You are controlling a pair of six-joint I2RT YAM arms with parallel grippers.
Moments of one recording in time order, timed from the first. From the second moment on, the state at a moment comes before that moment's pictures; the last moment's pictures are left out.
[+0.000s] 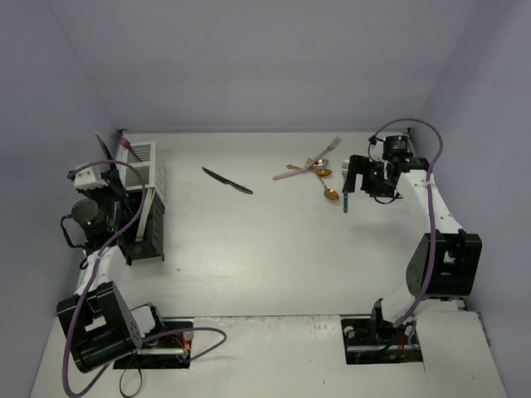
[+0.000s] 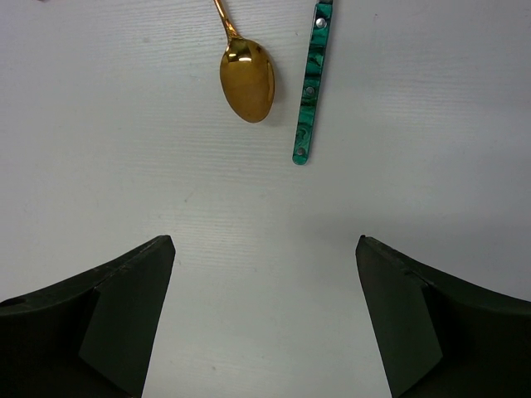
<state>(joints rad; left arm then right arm) 0.43 1.15 0.51 0.78 0.29 -0.17 -0.02 1.55 1.27 -0.72 -0.24 0.11</state>
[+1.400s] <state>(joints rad) 0.45 0.98 1.02 -0.36 0.45 0.04 0.06 2.10 1.62 -0.70 0.11 0.21</state>
